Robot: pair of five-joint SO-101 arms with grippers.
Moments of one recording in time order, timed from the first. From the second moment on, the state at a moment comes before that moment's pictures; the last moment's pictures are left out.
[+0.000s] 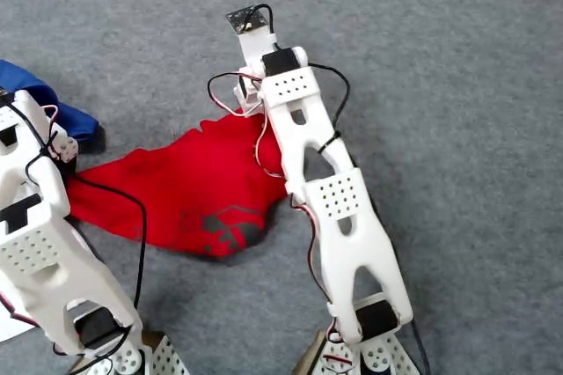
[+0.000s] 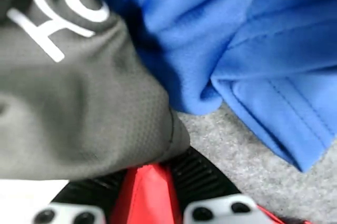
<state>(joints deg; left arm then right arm) -33.9 32.3 -6.9 70.3 11.6 -23.4 68.7 -70.2 82.7 -3.4</state>
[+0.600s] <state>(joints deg) -34.0 29.2 -14.2 76.2 11.6 -23.5 60.4 -91.4 93.2 6.5</state>
